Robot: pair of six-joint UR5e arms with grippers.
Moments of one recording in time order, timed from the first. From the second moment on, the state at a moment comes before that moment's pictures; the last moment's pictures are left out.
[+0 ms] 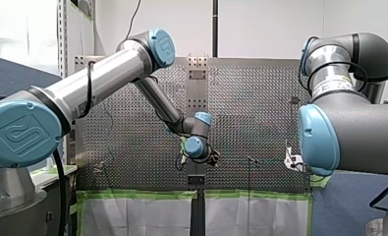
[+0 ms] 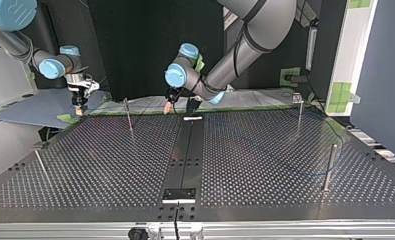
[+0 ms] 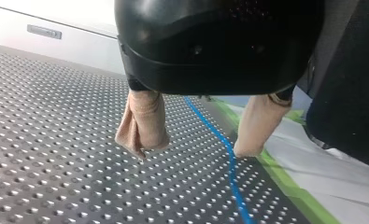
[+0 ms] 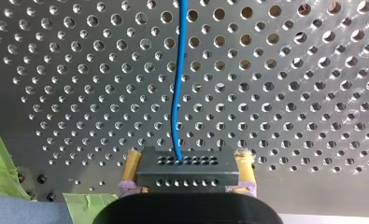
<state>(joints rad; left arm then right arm) -0.64 -2.53 -1.30 -2.81 -1.74 -1.54 1.52 -0.58 1.49 -0.79 1.24 1.59</state>
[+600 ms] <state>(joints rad) -0.63 -2.41 -1.41 -2.67 -1.74 -1.56 1.52 -0.57 1.49 -0.79 1.24 1.59</state>
